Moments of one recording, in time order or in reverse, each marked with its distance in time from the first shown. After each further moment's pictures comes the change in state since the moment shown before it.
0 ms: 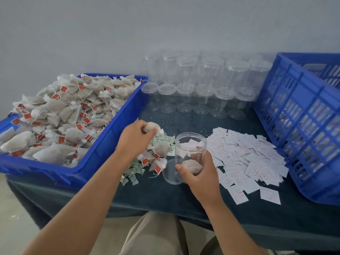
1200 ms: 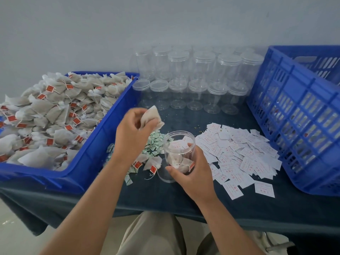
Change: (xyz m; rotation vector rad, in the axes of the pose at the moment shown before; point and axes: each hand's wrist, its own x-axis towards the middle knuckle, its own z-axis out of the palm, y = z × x) left_hand -0.023 0.034 0.003 -0.402 0.149 0.120; right_hand 0.001 0.002 0.001 -0.141 0.004 -0.076
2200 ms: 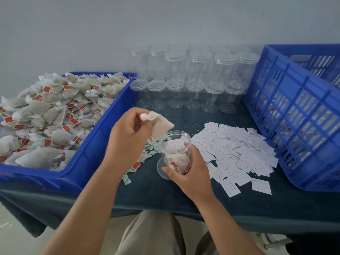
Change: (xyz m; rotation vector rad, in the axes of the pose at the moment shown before) left_hand -0.023 0.032 -0.019 0.063 -0.071 0.110; right_hand -0.003 -0.004 0.000 0.025 -0.016 -0.006
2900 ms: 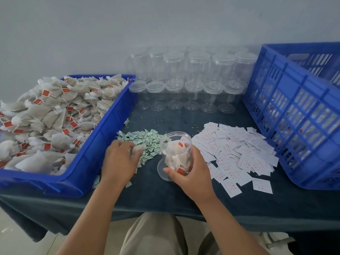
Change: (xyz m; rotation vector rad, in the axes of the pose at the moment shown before) left_hand -0.021 -0.087 0.006 0.549 -0.106 -0.255; right_hand -0.001 0.000 0.000 -0.010 0.004 0.065
